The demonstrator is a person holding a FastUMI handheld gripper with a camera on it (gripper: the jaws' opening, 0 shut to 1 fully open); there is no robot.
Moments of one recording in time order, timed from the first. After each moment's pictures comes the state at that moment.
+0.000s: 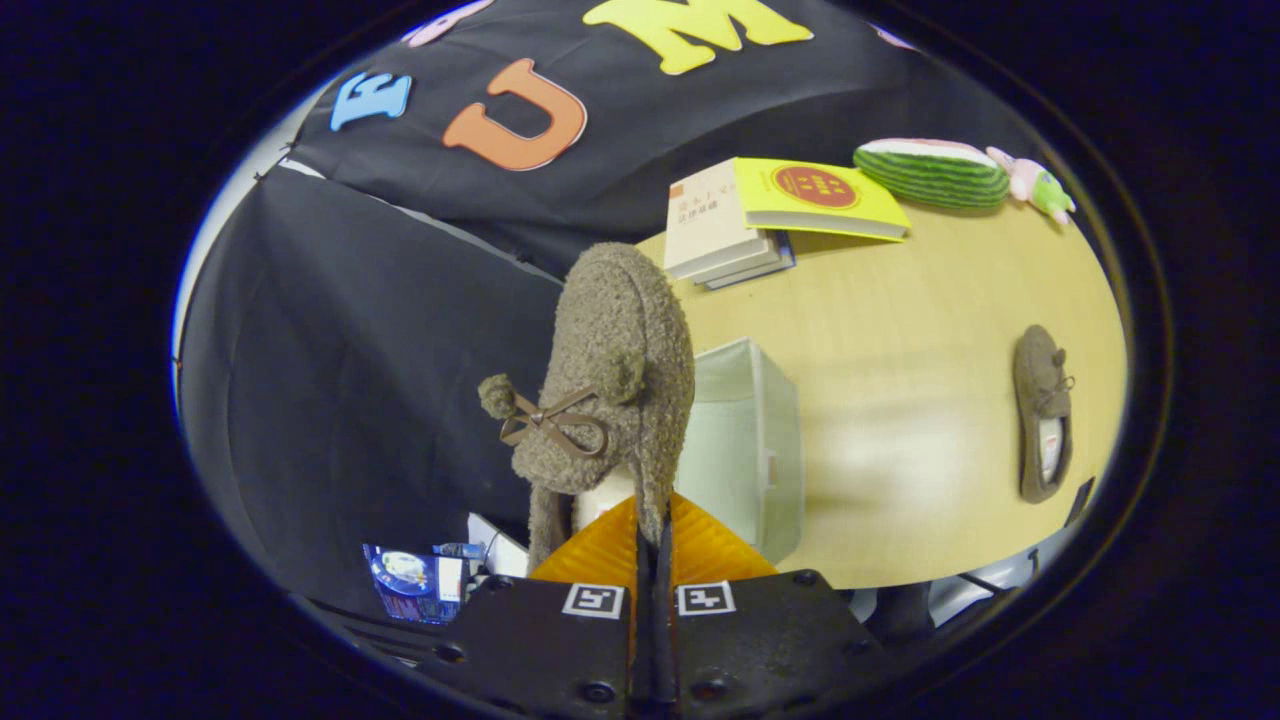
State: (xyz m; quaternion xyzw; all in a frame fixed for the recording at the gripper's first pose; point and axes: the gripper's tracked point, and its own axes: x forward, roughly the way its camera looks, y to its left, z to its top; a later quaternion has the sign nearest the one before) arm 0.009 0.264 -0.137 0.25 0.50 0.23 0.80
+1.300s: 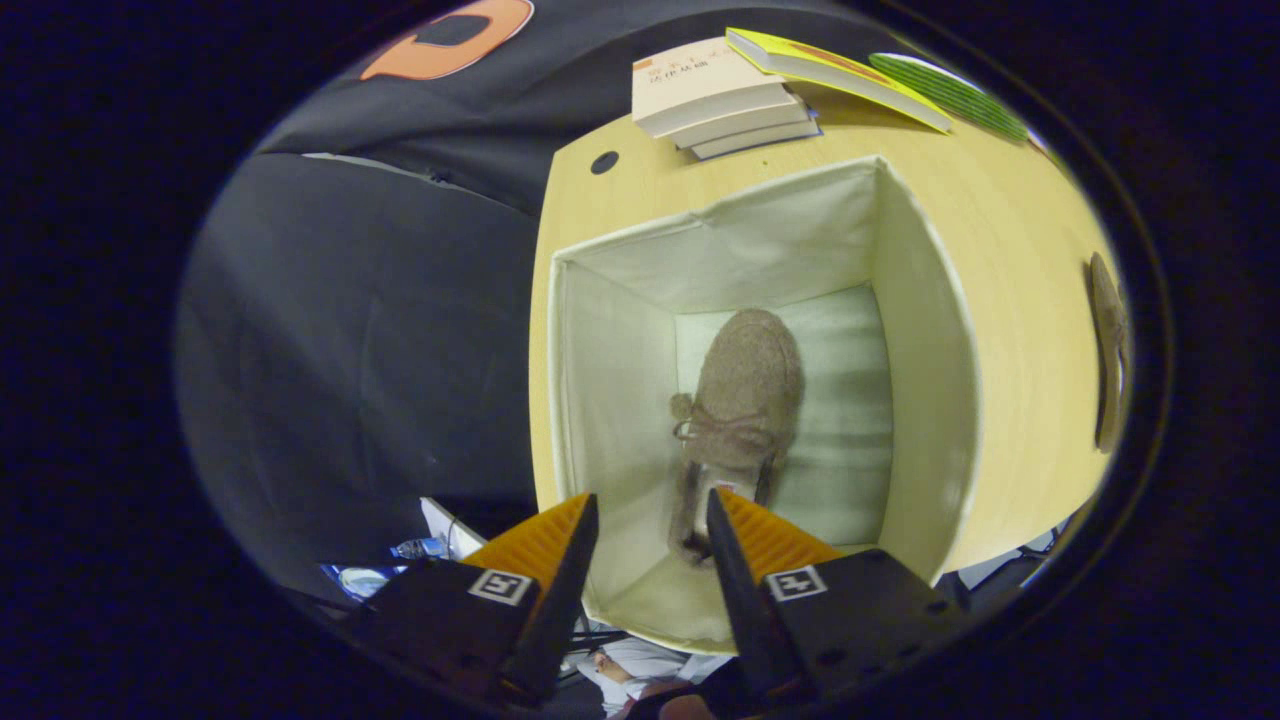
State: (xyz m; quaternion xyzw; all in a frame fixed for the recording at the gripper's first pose) arm 0.025 0.372 -0.287 0.21 0.60 0.17 0.75
